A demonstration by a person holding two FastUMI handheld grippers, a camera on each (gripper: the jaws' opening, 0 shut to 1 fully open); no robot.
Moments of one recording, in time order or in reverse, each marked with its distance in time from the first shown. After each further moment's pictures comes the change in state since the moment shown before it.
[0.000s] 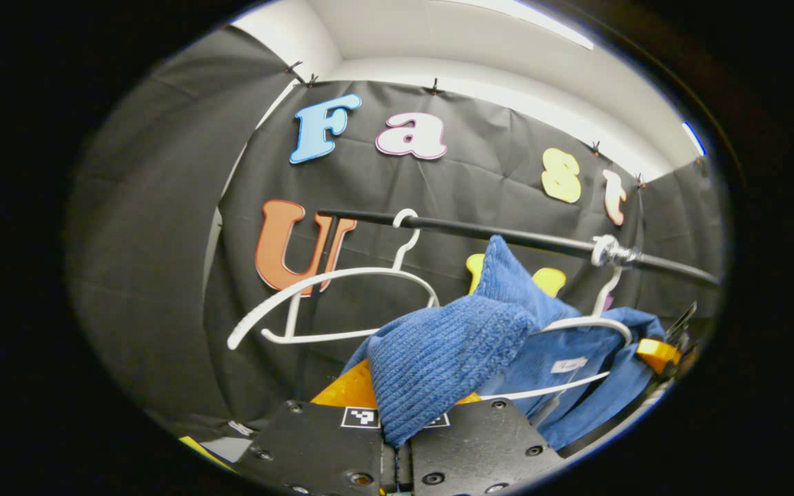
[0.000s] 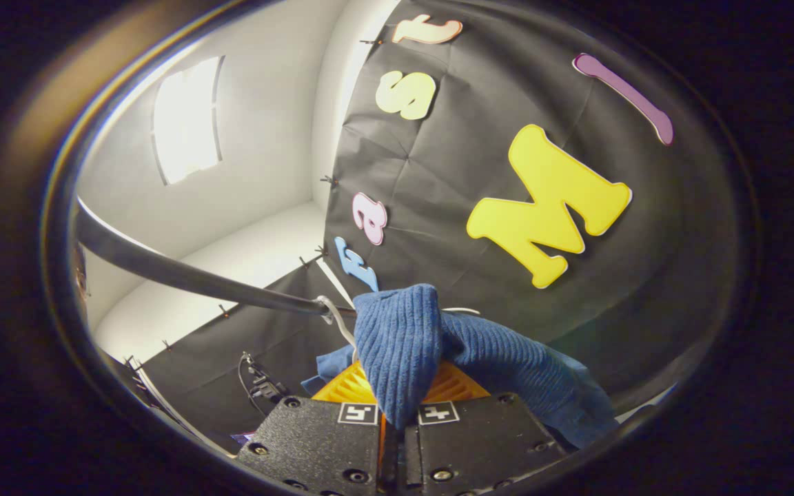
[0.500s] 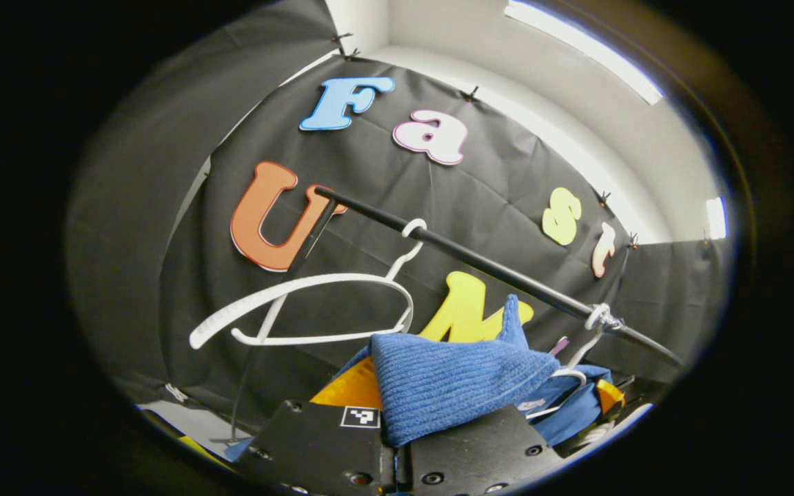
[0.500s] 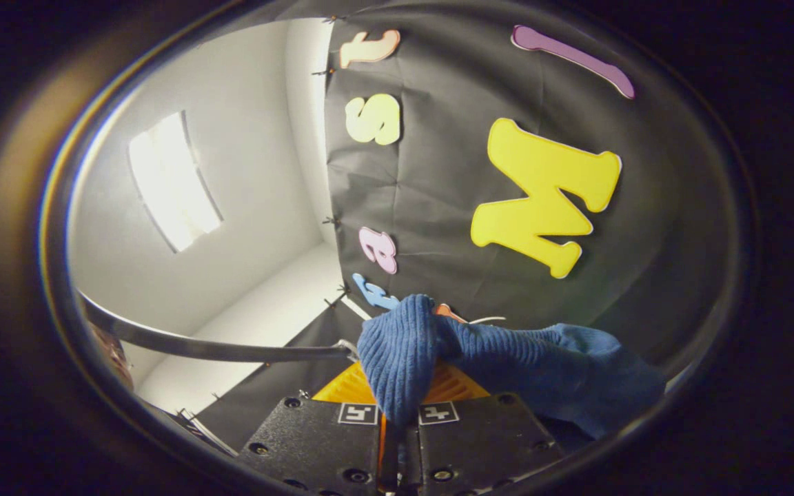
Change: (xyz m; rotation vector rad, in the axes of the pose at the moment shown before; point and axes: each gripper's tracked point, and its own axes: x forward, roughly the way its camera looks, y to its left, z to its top) left arm 0.021 0.001 0.006 -0.254 0.068 -0.121; right arm -0.009 -0.003 0.041 0.275 -0.119 0.101
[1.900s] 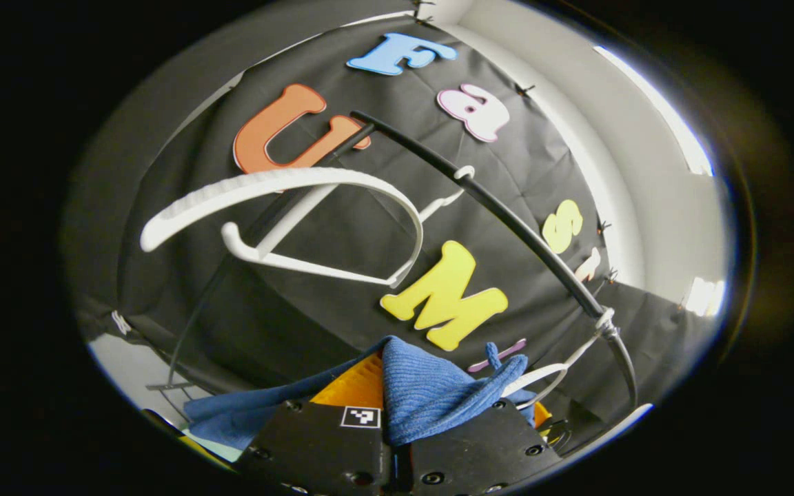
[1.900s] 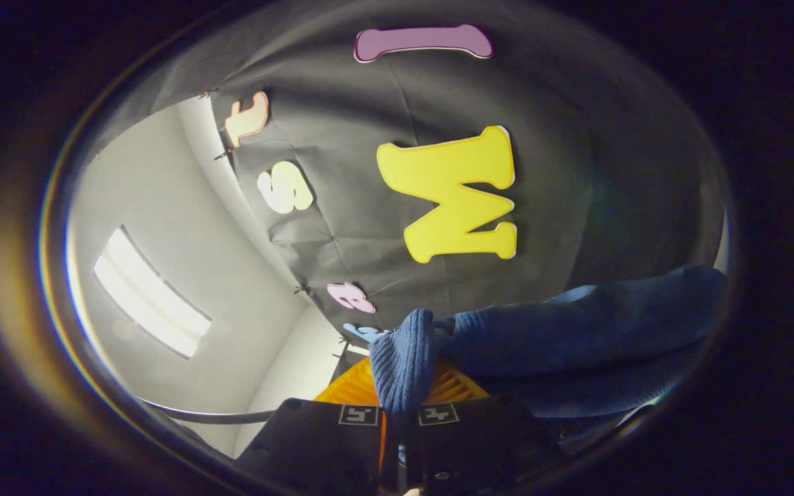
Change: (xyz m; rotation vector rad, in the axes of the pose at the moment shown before) left arm 0.014 0.015 -0.057 -0.335 0.161 -0.139; right arm -0.041 -0.078 0.040 0.419 -0.090 -0.103
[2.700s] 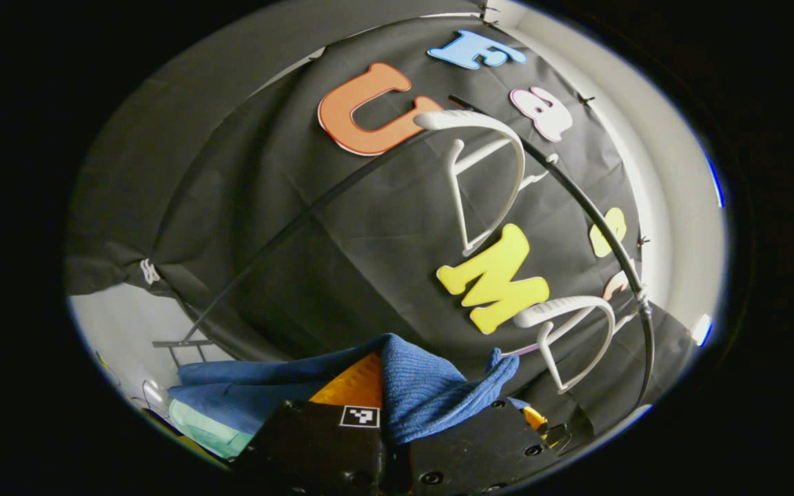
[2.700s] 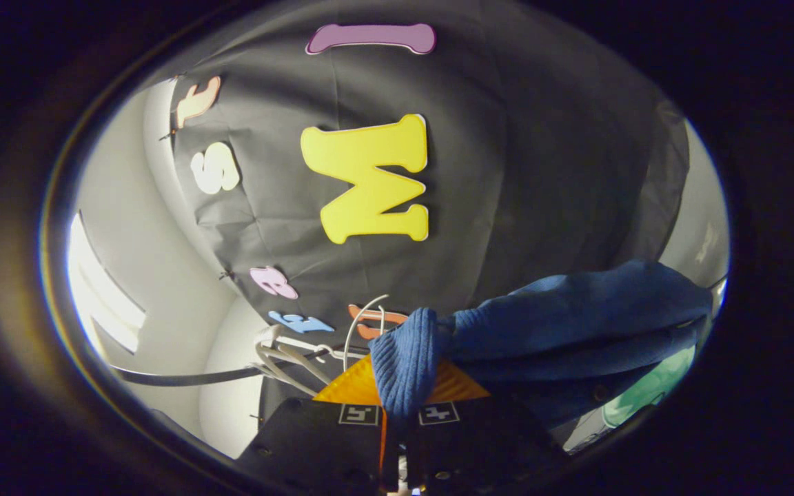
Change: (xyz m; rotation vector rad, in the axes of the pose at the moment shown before) left arm -0.050 0.084 -0.065 -0.072 0.070 0.211; right arm -0.034 -0.092 -0.046 -0.059 0.021 -0.321
